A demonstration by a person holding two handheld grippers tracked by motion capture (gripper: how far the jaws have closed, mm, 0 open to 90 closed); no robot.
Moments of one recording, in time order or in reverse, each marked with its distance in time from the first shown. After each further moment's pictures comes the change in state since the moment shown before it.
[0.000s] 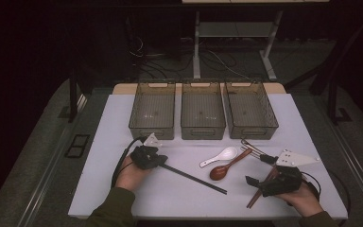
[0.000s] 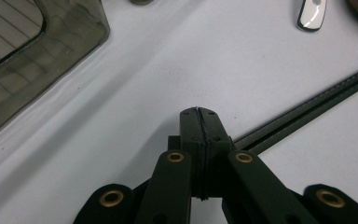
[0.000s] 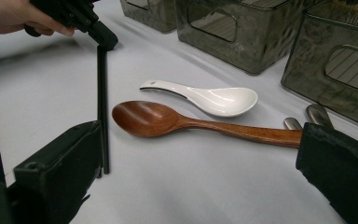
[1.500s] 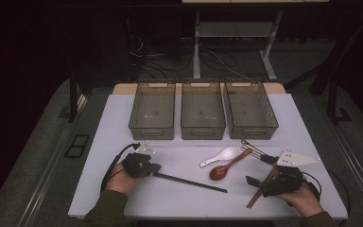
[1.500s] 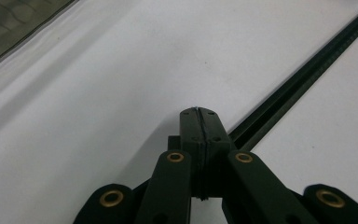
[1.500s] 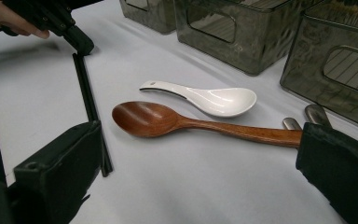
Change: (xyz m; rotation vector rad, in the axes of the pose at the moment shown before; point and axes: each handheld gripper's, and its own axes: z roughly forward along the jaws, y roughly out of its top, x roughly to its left) left arm -0.010 -0.020 -0.022 0.056 -0.040 0.017; right arm 0.000 0.000 -0.001 -0.006 -0.004 -0.001
